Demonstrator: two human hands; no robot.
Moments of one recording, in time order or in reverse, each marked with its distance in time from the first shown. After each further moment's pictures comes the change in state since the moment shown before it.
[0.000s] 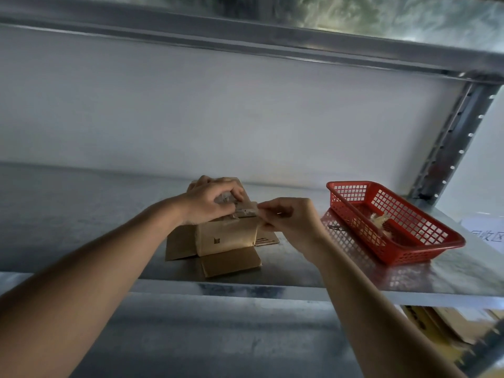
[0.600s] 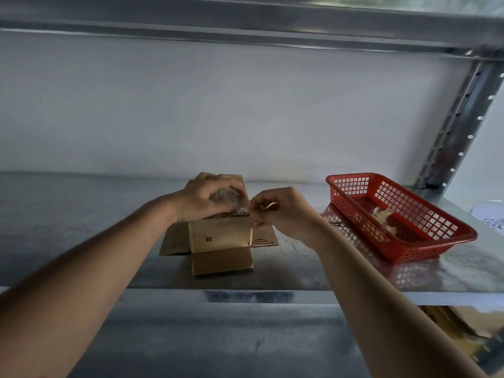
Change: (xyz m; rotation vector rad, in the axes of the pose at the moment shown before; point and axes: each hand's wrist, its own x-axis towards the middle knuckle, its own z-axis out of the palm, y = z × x) left_hand 0.022 0.000 -0.002 -0.026 -0.044 0.029; right_hand 0.026 -0.005 -0.011 -0.266 -0.190 0.032
